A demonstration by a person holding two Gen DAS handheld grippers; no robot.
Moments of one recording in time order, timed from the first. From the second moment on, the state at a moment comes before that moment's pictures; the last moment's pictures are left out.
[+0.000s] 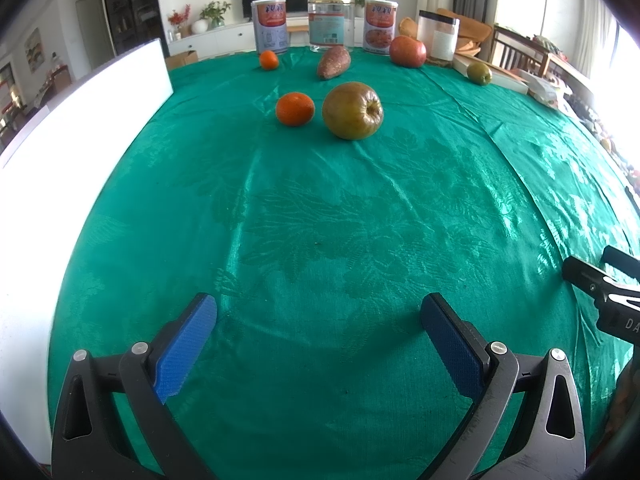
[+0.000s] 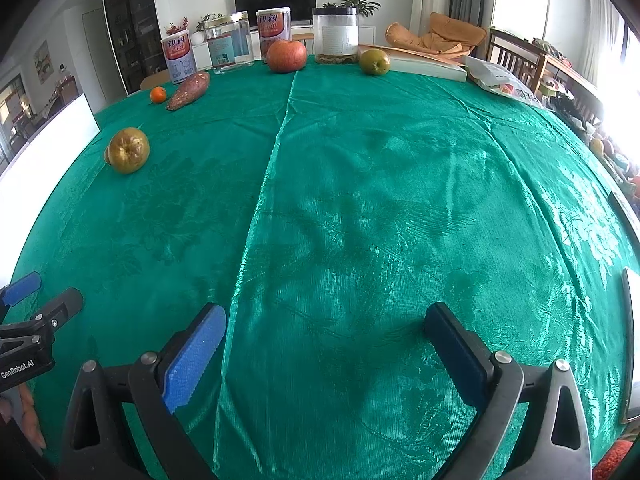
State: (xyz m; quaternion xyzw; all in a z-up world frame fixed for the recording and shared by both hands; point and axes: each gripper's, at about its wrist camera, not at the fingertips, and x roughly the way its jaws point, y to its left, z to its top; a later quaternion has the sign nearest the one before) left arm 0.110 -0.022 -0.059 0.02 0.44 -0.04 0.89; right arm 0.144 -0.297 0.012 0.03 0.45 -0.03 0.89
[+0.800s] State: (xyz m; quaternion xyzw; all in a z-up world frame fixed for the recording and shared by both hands) left arm 0.302 0.037 -0.006 -0.15 0.59 -0.08 0.79; right arm 0.147 -0.292 0.012 0.02 0.46 -0.01 0.89
